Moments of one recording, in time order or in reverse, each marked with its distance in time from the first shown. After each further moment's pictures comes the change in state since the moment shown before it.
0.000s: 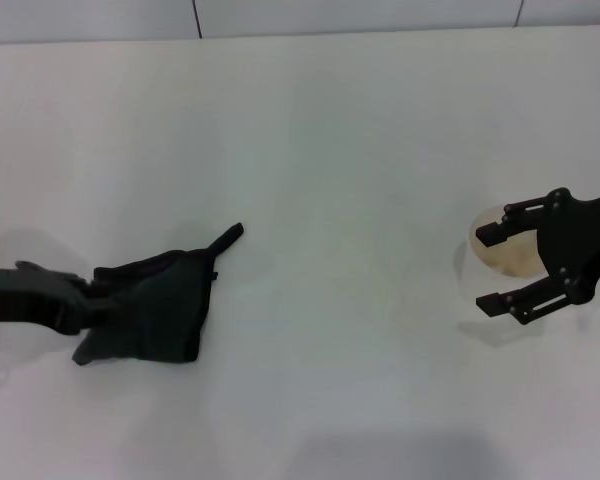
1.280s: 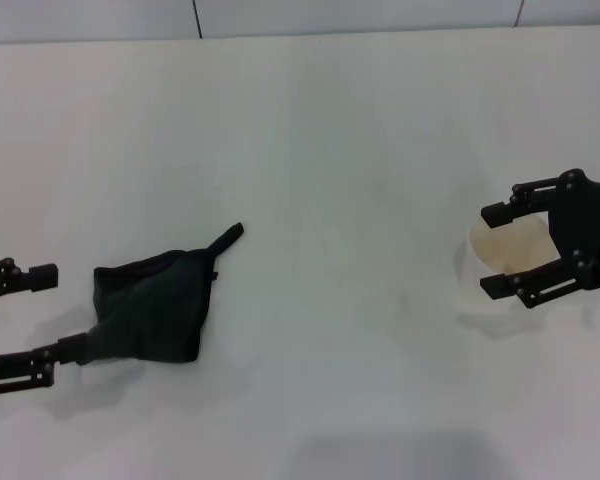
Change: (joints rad) left arm 0.101 0.022 -0.459 -0.173 -0.323 0.415 0.760; right arm -0.021 -0.004 0.053 -0.037 0.070 -0.048 0.012
